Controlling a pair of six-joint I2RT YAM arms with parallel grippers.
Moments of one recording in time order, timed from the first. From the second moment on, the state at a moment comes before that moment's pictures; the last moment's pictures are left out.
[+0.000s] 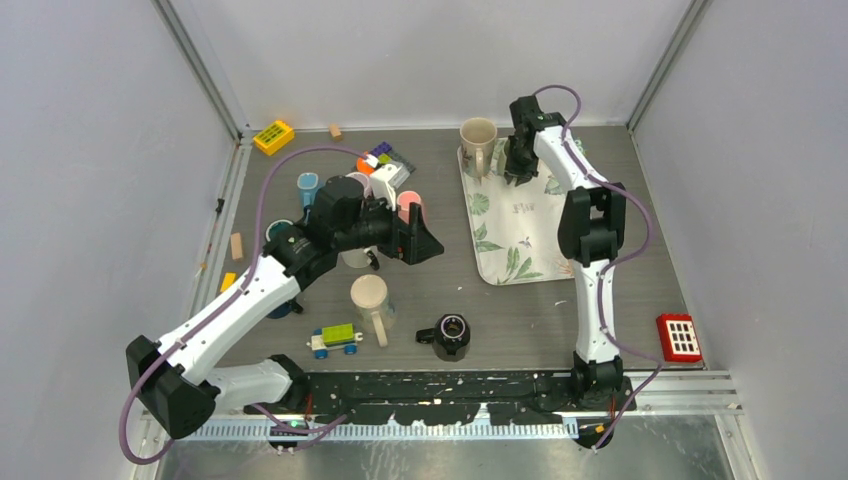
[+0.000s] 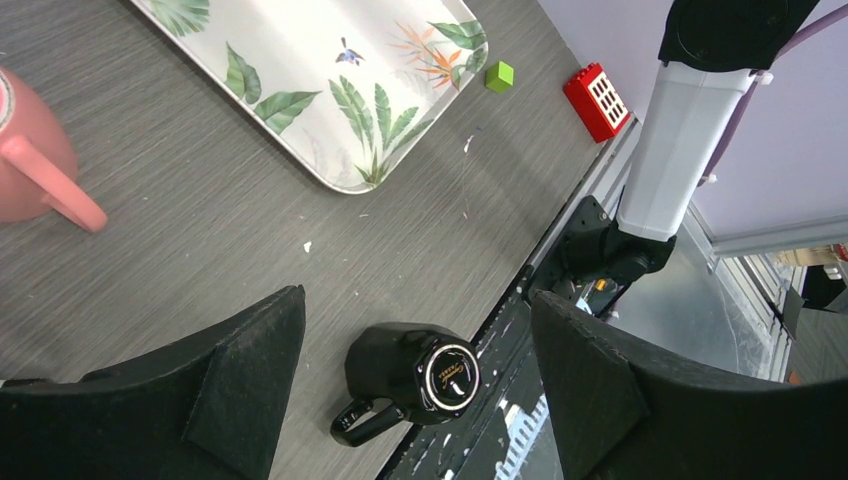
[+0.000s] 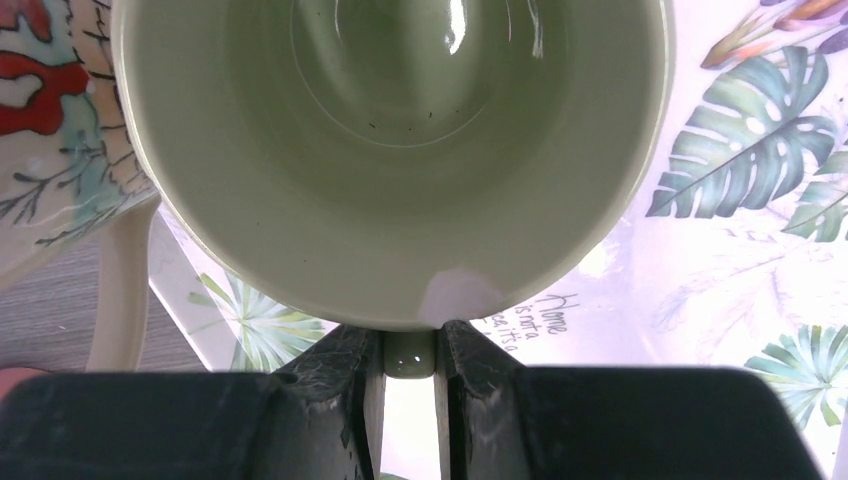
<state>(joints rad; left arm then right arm) -0.68 1.15 1.11 -0.36 0.38 -0.42 0.19 2.35 2.18 -0.96 0.10 0.39</state>
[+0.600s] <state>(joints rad) -0.68 1.14 1.11 -0.38 0.37 -0.41 0.19 2.44 2.34 -1.04 0.10 0.37</state>
